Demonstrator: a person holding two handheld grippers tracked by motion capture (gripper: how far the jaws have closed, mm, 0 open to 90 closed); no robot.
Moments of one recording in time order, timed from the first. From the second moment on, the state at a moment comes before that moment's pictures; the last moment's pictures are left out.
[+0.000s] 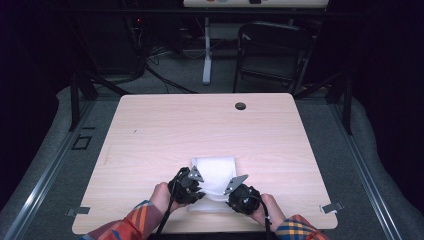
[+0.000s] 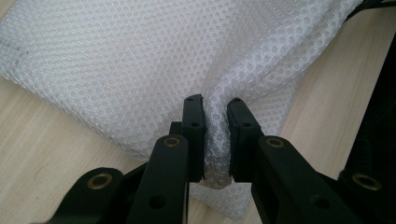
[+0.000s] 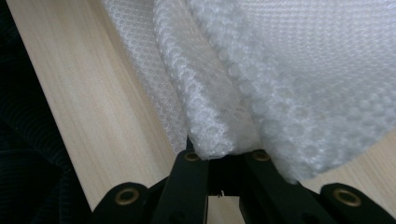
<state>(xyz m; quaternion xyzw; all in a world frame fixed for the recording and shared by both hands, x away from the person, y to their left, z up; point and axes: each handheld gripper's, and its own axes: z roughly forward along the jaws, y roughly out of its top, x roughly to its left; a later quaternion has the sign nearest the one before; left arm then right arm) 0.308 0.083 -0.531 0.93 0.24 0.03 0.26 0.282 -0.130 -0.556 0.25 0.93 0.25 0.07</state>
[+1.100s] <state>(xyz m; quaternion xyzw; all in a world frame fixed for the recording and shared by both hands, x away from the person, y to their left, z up) 0.327 0.088 -0.515 0.92 0.26 0.06 0.28 0.284 -0.127 -0.561 0.24 0.93 0.27 0.07</state>
